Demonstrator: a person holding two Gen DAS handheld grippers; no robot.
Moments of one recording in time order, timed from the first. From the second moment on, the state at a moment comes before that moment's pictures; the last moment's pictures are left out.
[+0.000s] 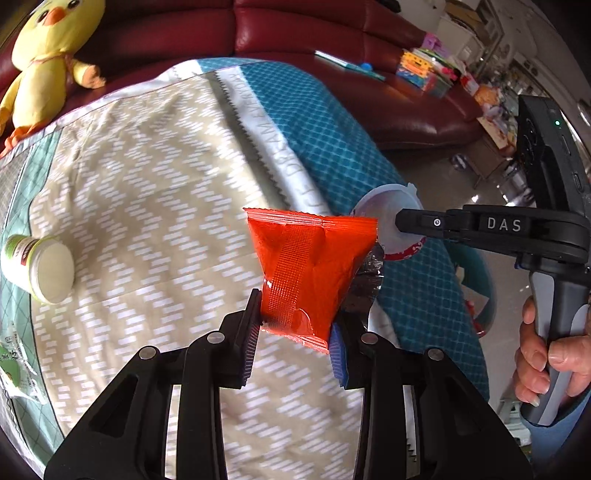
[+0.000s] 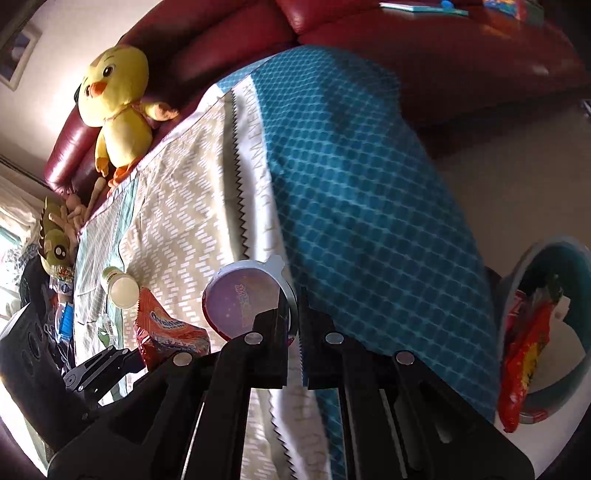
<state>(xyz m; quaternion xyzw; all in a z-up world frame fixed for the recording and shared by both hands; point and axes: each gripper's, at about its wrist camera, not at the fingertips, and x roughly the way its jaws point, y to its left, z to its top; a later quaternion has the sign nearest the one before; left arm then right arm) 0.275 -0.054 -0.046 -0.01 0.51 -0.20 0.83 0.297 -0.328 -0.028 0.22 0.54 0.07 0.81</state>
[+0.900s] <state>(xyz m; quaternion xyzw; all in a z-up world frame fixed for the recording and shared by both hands) 0.239 -0.360 -0.079 0.14 0.54 -0.35 0.75 0.133 -0.607 -0.066 0.35 0.49 -0.13 0.79</state>
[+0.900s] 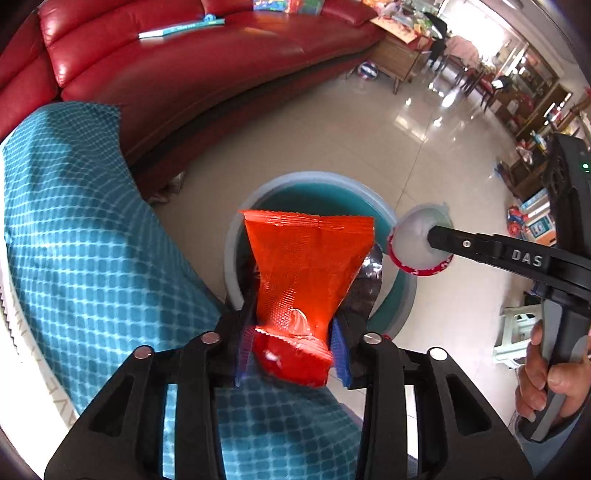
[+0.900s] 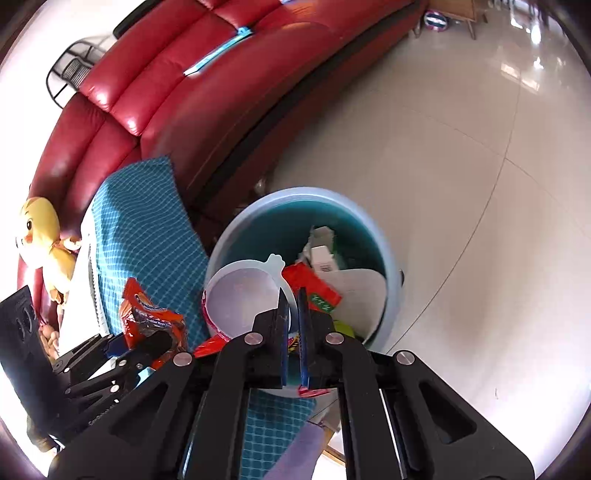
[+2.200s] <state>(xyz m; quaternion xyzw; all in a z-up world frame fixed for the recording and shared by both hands) 0.236 -0.293 -0.063 0.10 0.53 -0.31 0.78 0.161 -0.547 -0.058 0.31 0.53 -0.11 0.78</state>
